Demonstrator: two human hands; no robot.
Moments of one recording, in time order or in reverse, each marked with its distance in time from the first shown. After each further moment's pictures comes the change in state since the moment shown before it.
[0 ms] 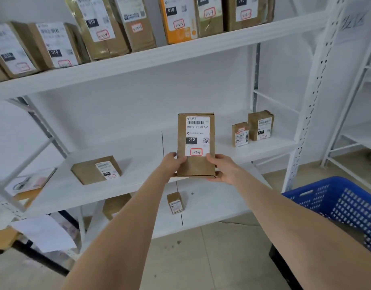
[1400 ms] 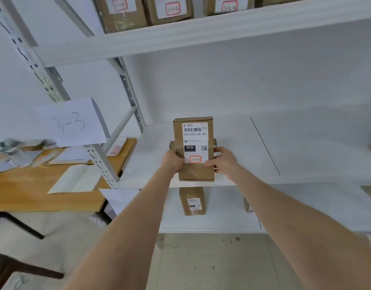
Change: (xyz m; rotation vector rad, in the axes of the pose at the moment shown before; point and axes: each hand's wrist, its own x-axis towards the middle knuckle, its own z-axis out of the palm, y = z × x) left_hand 0.102 -0.196 -0.405 0.142 0.294 -0.130; right_hand 0.140 0.105 0.443 -0.419 -0.069 -0.082
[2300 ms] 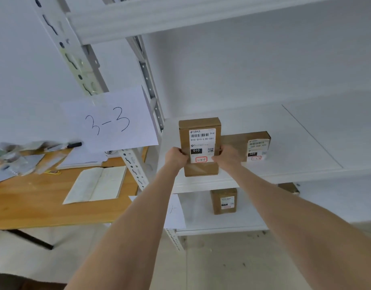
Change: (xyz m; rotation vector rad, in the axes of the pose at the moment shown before) left_hand 0.123 -0.099 -0.122 0.065 -0.031 0.062; right_hand 0.073 -0.008 0.193 -0.590 0.224 -0.078
